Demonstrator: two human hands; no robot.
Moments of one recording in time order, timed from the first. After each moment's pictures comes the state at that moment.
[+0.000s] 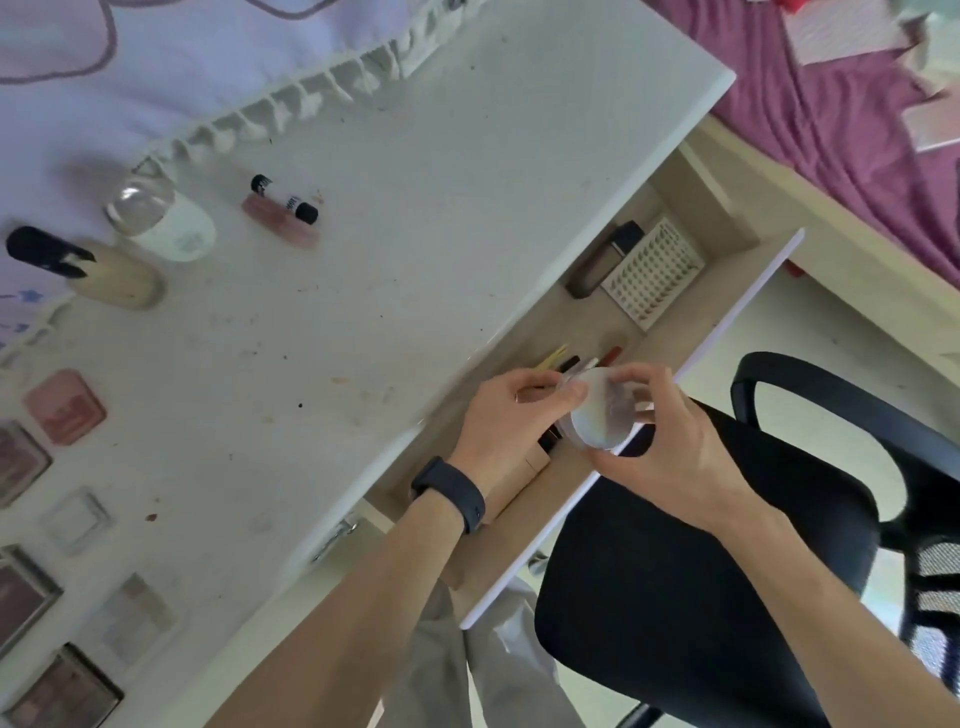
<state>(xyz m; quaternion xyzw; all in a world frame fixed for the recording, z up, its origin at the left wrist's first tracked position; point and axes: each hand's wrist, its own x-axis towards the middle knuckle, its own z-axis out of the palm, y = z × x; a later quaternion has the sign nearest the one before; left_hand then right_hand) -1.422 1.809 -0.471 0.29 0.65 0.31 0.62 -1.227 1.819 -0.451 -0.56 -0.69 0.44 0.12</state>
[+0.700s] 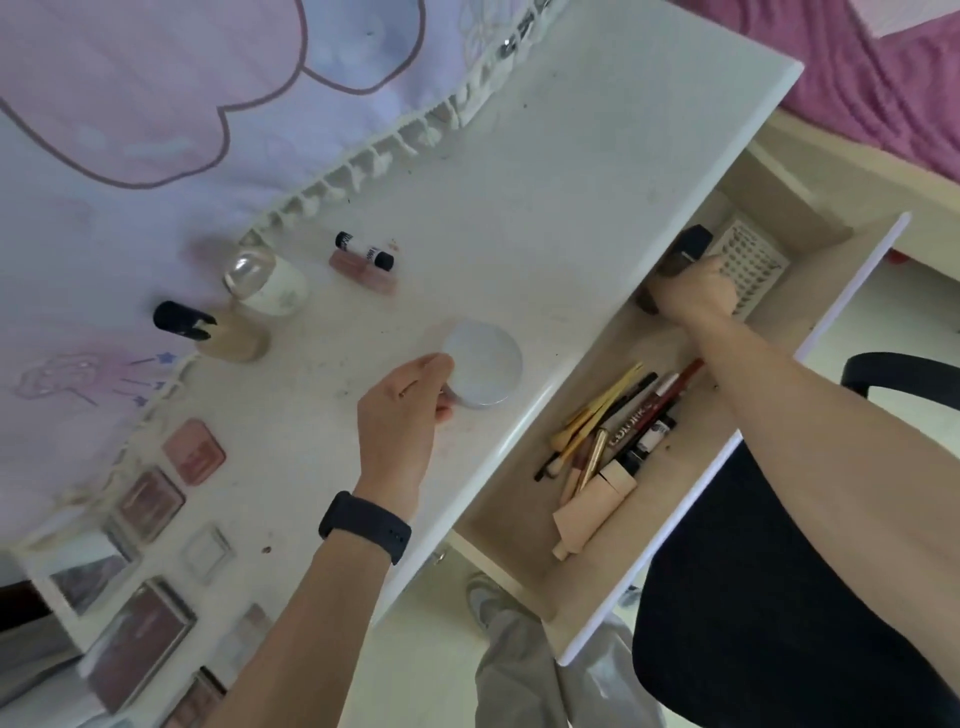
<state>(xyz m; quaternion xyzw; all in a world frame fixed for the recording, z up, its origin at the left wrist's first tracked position) -1.558 1.800 -0.443 0.20 0.74 0.45 0.46 -1.293 2.004 -0.578 -0.83 -0.43 0.34 0.07</state>
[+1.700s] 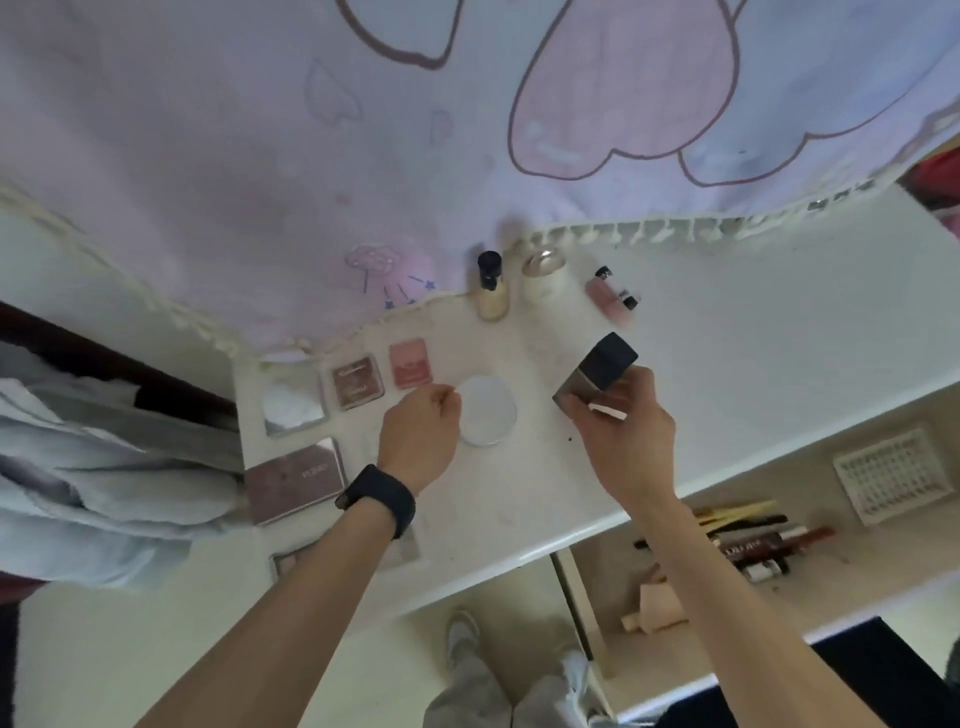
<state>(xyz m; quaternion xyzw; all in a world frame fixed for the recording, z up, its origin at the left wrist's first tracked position) -1.691 1.685 -0.421 0.24 0.89 0.28 0.28 -1.513 1.807 -0.447 -0.51 -0.67 0.48 0.25</state>
